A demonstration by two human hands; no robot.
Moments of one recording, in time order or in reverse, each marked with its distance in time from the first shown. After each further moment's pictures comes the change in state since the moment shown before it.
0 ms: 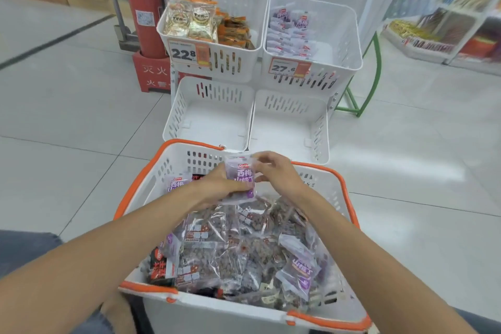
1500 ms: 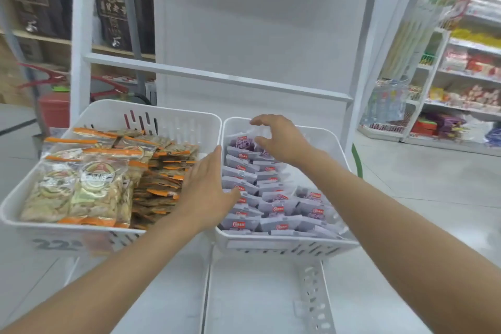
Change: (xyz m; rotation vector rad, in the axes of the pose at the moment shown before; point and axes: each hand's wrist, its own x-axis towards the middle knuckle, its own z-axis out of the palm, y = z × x) left_hand 0.263 0.272 -0.082 0.861 0.616 0.556; right_hand 0.351 -0.200 -0.216 -0.979 0.339 -0.535
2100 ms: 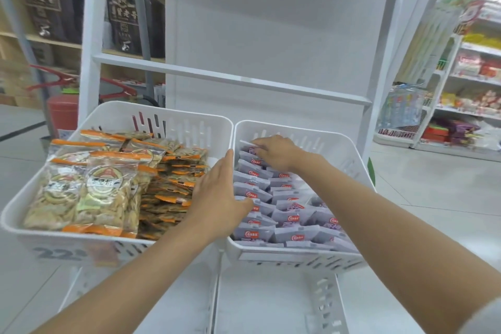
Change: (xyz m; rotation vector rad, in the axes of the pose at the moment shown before) left_hand 0.001 -0.006 0.007 -0.080 -0.012 -0.012; right_hand 0.033 0.009 0.045 -0.196 -0.319 0.077
